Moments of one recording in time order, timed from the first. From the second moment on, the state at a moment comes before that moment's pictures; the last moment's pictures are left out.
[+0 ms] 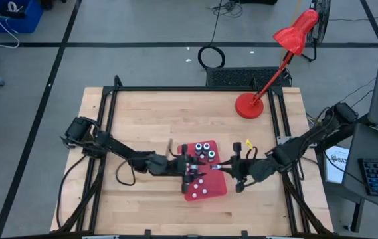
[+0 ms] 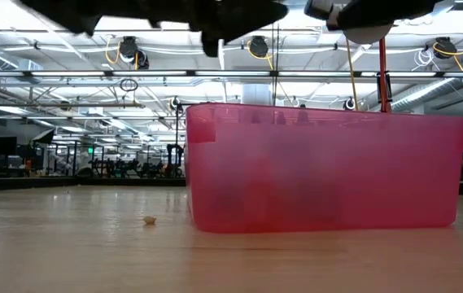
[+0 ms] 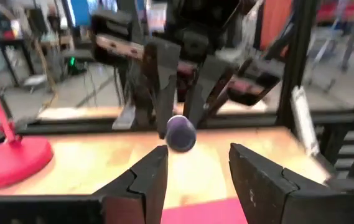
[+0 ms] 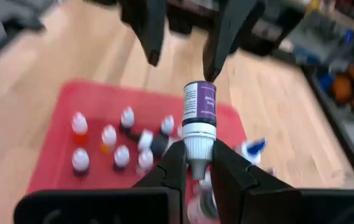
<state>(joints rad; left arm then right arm) -0.34 1.81 0.93 0.84 -0.32 0.02 0.55 1.23 0.76 -0.08 0.58 -0.02</state>
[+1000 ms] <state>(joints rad) -0.28 1.90 1.23 0.33 -0.33 -0.11 0.56 1.30 0.88 -0.34 0.55 0.12</state>
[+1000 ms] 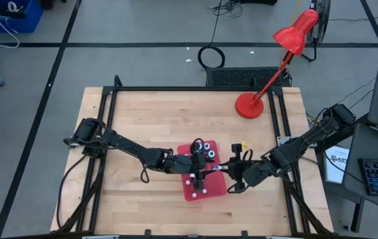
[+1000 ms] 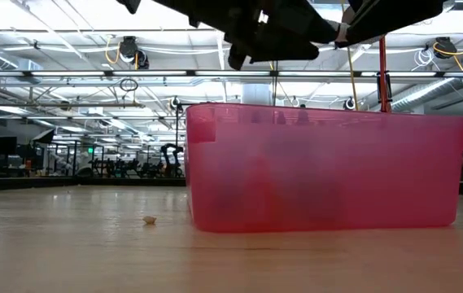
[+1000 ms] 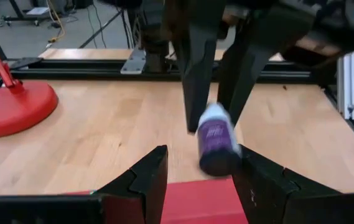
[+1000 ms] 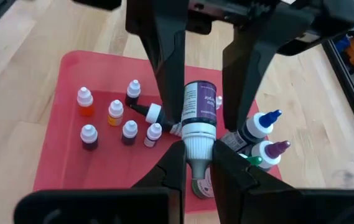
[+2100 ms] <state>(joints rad) -0.25 1.89 1.23 0.29 -0.22 -0.21 0.56 1.32 0.88 -0.33 0.55 0.11</state>
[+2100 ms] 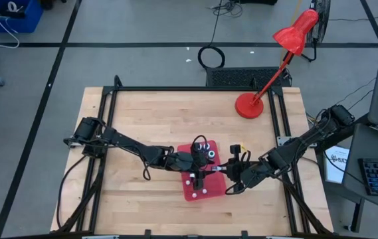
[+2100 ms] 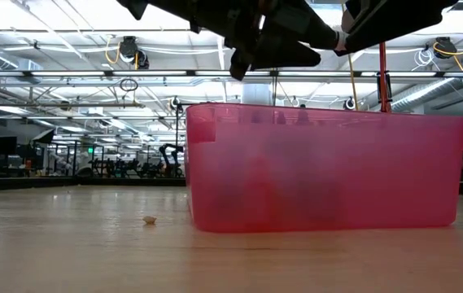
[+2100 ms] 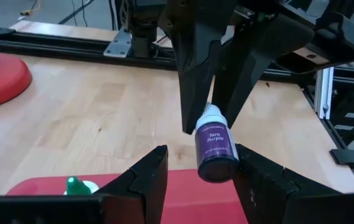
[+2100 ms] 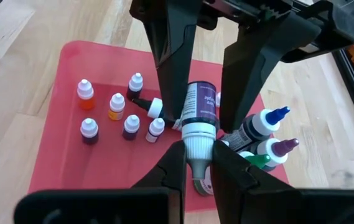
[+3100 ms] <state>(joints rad) -0.23 1.88 0.93 1.16 -0.19 0.08 0.56 1.32 0.88 -0.51 0.64 0.31</state>
